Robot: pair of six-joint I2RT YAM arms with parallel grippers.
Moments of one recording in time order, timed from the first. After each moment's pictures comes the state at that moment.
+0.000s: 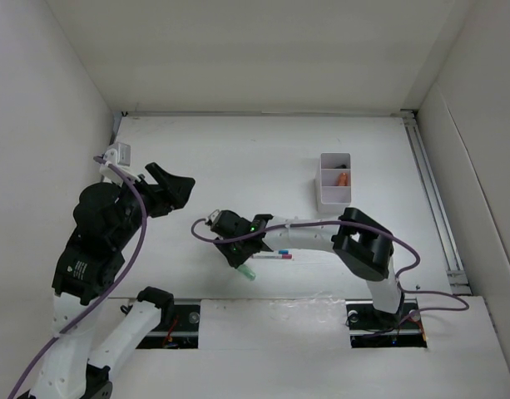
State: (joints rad) left arm -0.33 0.68 1.21 -0.77 0.05 -0.62; right arm 1.16 2.01 1.41 -0.47 0.02 0.35
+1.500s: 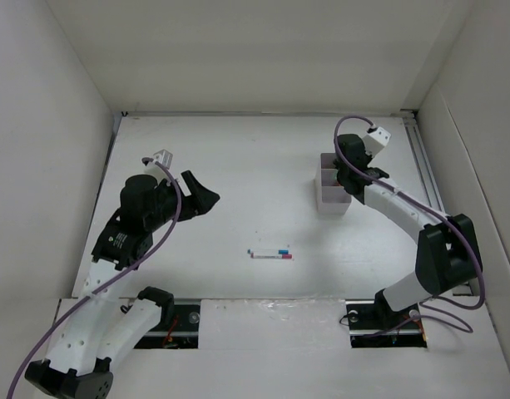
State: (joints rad) left arm -0.33 0.74 0.92 -0.62 0.22 -0.63; right arm 0.37 1.52 1.06 -0.13 0.68 0.73
